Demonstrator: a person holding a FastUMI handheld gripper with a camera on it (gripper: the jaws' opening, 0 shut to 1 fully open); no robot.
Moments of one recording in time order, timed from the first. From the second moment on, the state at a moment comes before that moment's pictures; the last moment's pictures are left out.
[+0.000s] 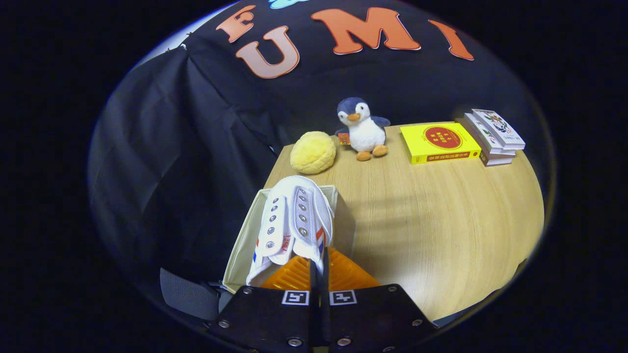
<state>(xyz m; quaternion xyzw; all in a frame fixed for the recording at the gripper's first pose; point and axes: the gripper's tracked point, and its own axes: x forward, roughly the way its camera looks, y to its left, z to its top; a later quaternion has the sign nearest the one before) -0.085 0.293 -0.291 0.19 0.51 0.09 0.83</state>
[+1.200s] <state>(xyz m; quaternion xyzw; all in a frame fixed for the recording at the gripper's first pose) -0.043 0.304 -0.310 0.13 0.47 0.05 0.87</state>
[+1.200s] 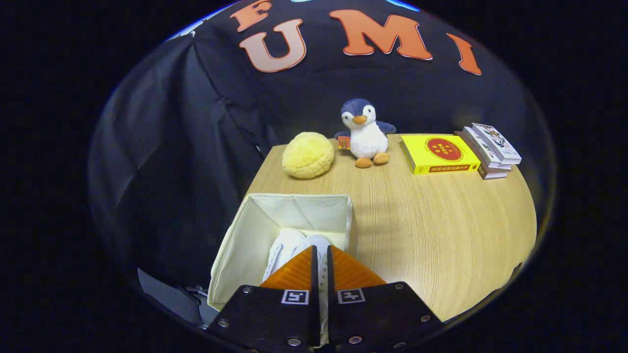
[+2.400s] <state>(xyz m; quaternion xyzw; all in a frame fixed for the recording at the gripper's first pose) -0.028 -0.026 -0.132 0.07 0.15 -0.05 0.99</state>
